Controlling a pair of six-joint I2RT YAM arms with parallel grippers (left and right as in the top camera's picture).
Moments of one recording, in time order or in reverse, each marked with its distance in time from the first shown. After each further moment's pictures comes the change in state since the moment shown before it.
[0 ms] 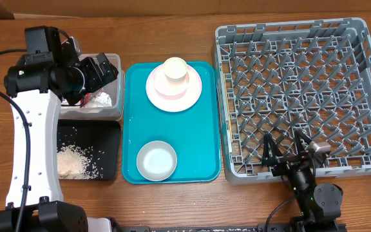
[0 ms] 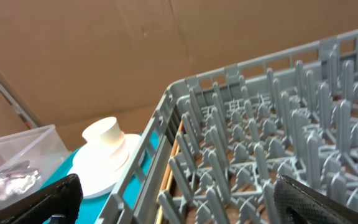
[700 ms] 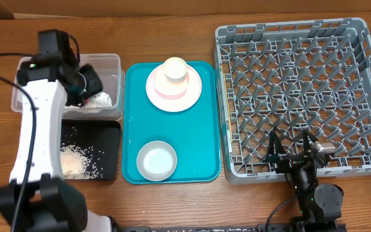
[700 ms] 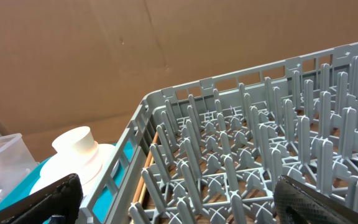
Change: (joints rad) left arm 0.000 0.068 -0.022 0.016 -0.168 -0.010; right arm 0.000 0.000 -0.002 0.026 0.105 -0.064
